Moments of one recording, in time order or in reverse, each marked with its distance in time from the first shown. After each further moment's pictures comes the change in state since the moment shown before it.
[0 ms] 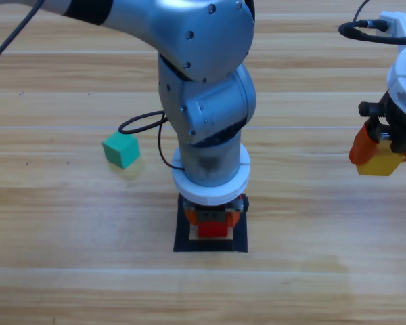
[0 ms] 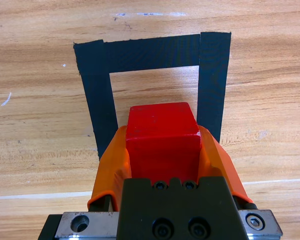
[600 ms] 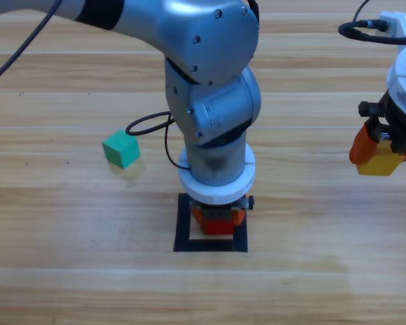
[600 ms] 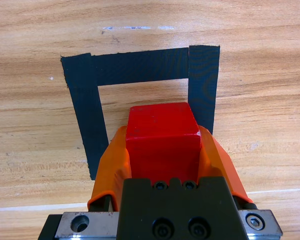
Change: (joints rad) arm 0 0.003 0.025 -0.022 -0.015 0.001 0.001; arm 1 0.000 0.000 0.000 0.000 0.000 -0.003
